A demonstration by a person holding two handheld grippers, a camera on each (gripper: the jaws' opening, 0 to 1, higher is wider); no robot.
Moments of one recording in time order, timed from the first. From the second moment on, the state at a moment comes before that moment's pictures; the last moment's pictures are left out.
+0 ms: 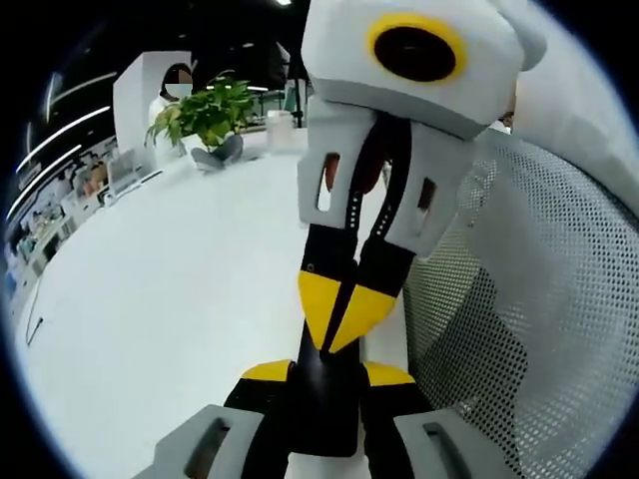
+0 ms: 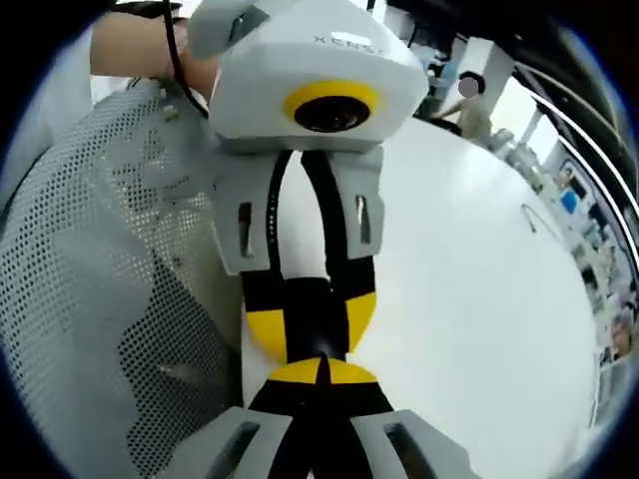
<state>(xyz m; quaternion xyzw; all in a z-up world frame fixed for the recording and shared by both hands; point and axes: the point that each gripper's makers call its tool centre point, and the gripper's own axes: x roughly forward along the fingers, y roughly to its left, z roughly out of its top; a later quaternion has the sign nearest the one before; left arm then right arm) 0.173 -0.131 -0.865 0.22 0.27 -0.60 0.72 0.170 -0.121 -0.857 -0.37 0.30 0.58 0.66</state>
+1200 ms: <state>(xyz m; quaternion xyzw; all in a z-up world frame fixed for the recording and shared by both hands) 0.173 -0.131 -0.866 0.22 0.27 -0.60 0.72 0.169 -0.118 -0.859 -0.35 0.33 0.61 0.63</state>
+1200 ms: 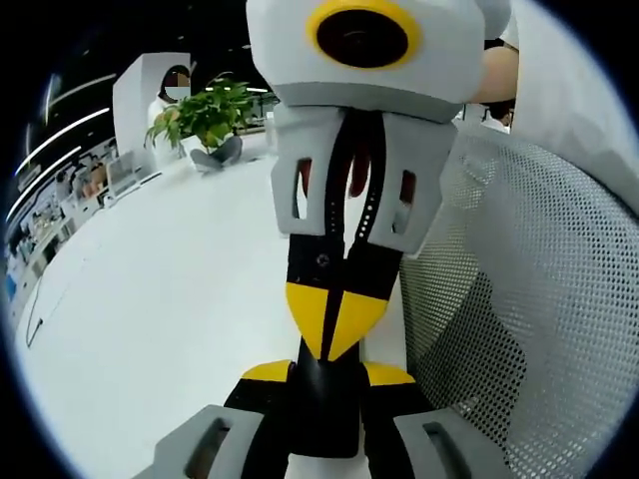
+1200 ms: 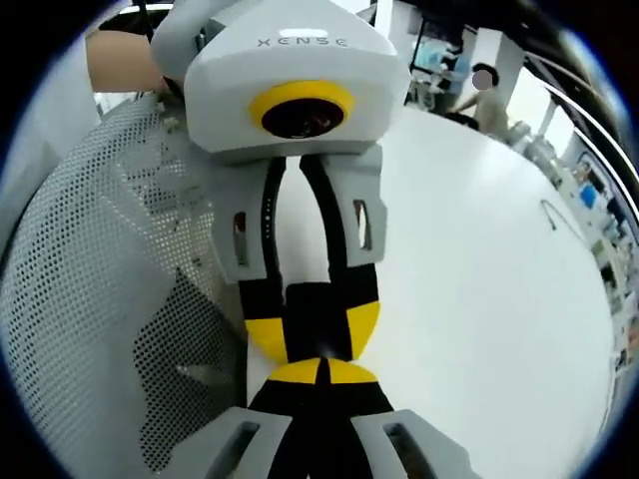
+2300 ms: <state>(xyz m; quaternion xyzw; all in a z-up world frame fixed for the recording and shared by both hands) 0.173 -0.132 -0.865 0.22 0.27 -0.60 0.72 0.165 -0.143 -0.857 -0.29 0.33 0.62 0.66</state>
